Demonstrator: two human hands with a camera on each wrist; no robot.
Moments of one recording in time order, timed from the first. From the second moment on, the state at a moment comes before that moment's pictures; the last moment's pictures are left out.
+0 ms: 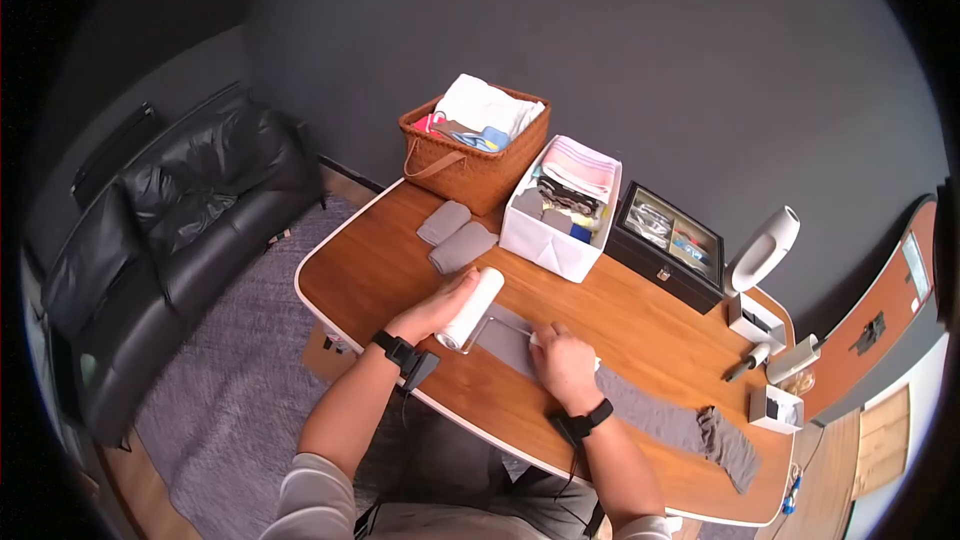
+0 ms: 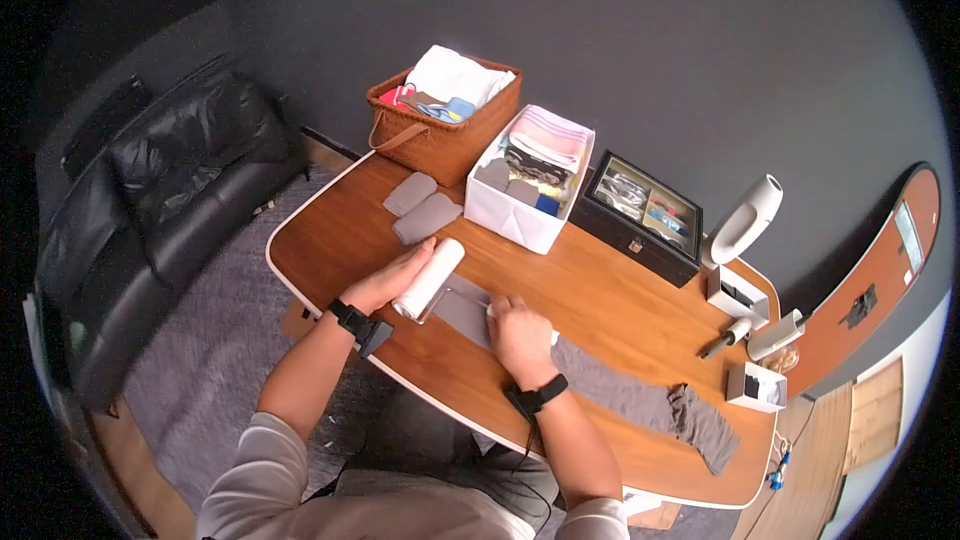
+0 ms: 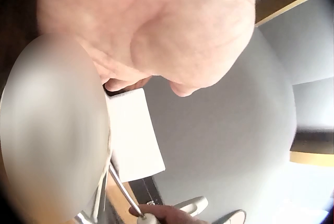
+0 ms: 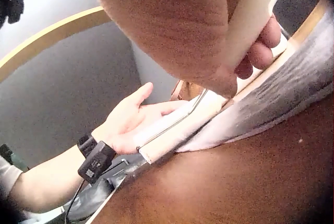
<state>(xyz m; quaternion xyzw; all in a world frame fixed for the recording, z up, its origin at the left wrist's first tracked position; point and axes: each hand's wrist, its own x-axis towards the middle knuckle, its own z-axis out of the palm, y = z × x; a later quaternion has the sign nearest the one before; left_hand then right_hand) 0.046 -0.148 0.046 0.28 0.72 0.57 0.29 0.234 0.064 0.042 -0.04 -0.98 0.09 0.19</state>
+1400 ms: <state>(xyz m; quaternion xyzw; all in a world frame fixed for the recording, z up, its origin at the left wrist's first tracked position) 0.047 -0.158 0.013 0.32 0.84 0.36 0.23 0.361 0.156 0.060 -0.06 -0.98 0.06 0.17</state>
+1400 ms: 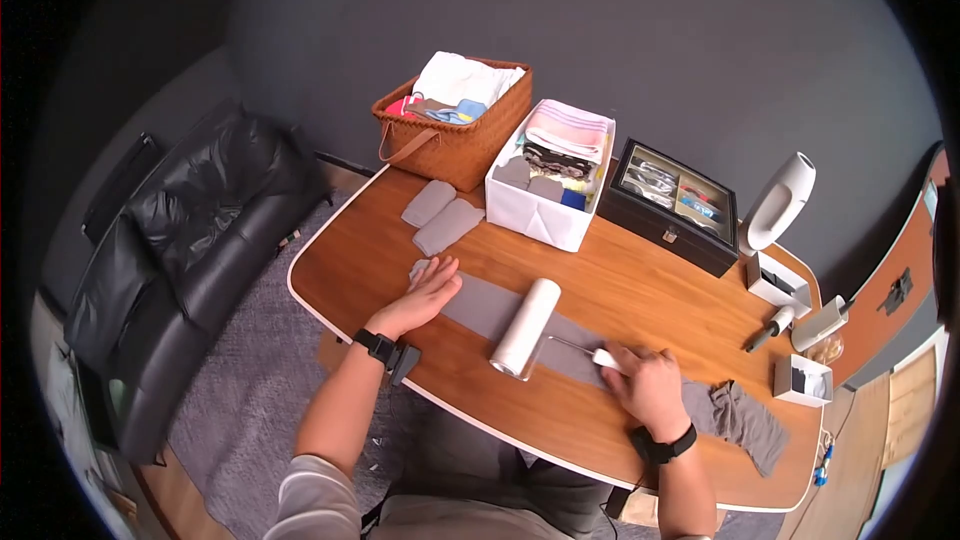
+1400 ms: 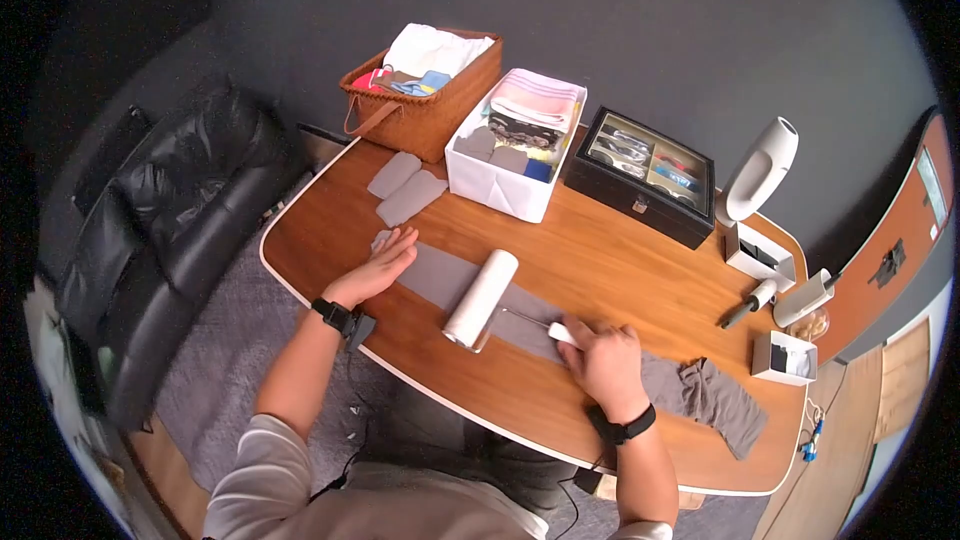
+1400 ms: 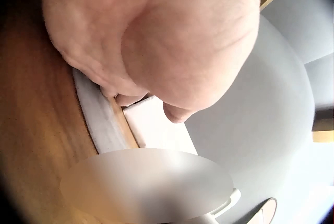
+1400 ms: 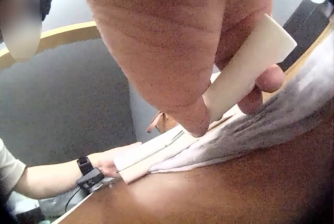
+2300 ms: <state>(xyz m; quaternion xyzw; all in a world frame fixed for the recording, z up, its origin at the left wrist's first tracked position) 0.101 -0.134 0.014 0.38 0.85 0.29 0.24 0.412 0.203 0.067 -0.14 -0.97 0.16 0.13</state>
